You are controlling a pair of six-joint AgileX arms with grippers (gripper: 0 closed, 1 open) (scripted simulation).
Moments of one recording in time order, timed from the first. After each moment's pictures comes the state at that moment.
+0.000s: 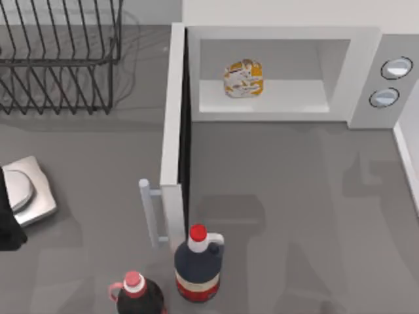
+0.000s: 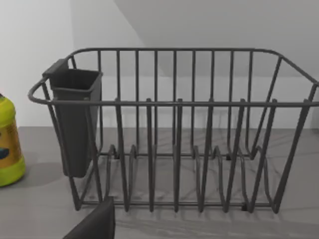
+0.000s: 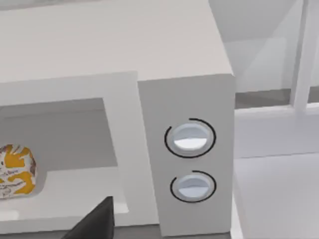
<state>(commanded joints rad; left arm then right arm) 0.00 0.00 0.00 0.00 0.00 0.00 0.33 0.66 0.46 -0.04 0.31 0.18</state>
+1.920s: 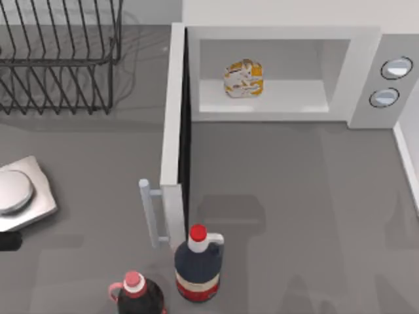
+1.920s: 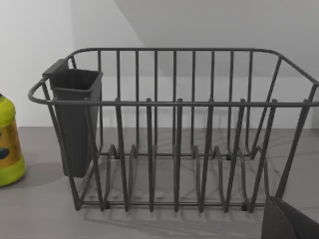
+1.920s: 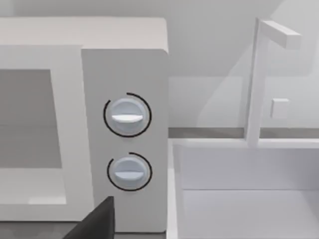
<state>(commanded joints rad) 0.00 0.00 0.00 0.00 0.00 0.00 0.00 0.00 0.00 0.00 0.00 0.00</state>
